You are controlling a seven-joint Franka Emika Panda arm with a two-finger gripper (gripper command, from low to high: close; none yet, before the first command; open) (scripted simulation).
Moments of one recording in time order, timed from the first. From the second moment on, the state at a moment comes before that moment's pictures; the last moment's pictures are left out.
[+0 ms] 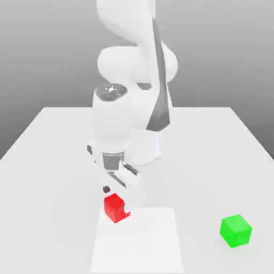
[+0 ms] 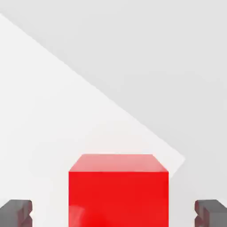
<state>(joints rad) -0.20 0.16 0.03 -2.91 -0.05 3.07 1.57</state>
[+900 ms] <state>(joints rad) 0.07 0.01 0.23 -2.68 -0.07 2.69 1.59</state>
